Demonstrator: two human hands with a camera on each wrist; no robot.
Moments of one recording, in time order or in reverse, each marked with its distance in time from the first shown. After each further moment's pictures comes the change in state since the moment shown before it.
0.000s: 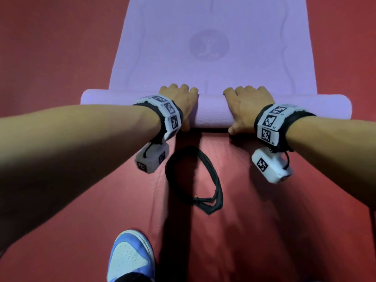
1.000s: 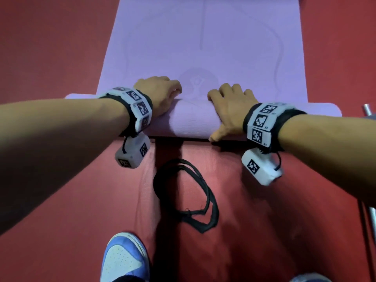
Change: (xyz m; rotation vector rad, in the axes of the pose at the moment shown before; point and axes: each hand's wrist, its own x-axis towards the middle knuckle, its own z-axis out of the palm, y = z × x) left_hand 0.005 -0.032 0.001 -0.332 0.119 0.053; right_hand -0.018 -0.008 0.003 0.144 -0.003 -0.016
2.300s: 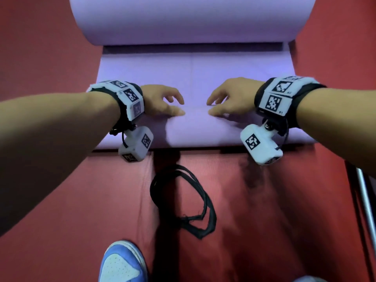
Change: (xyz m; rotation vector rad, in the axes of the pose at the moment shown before) left_hand 0.007 0.007 -0.020 -0.243 -0.304 -0.017; right_hand 0.012 0.031 -0.046 0.367 -0.192 -0.015
